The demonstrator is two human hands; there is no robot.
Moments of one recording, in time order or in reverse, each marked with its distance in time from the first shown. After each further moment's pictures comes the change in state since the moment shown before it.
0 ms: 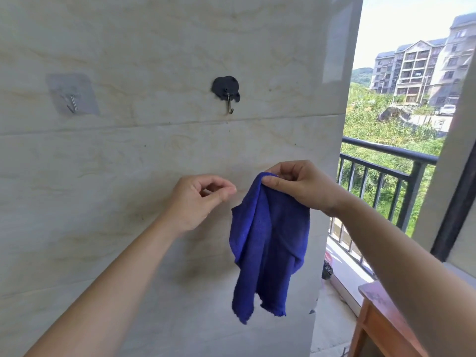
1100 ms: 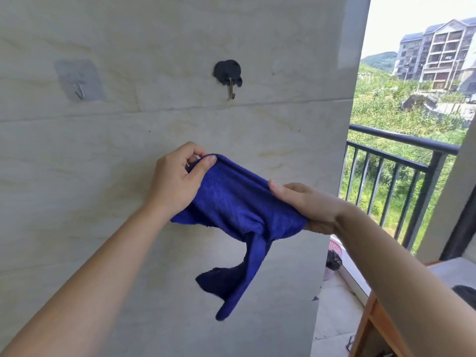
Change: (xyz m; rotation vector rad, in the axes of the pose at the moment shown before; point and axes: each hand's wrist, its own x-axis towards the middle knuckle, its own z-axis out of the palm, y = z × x) left_hand -0.004 0.009 -0.021 0.344 0.261 0.138; right_hand -0.026 0.028 0.012 0.311 -0.410 0.322
